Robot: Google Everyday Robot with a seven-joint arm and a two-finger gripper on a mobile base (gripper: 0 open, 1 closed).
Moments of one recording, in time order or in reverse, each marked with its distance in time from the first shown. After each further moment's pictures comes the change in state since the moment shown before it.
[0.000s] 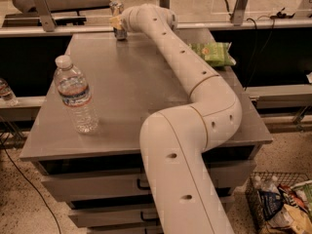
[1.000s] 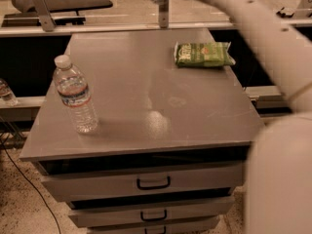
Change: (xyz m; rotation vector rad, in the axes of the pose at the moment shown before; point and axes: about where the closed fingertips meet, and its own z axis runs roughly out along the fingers) arm -0.111 -0.077 -0.221 0.104 -0.171 -0.068
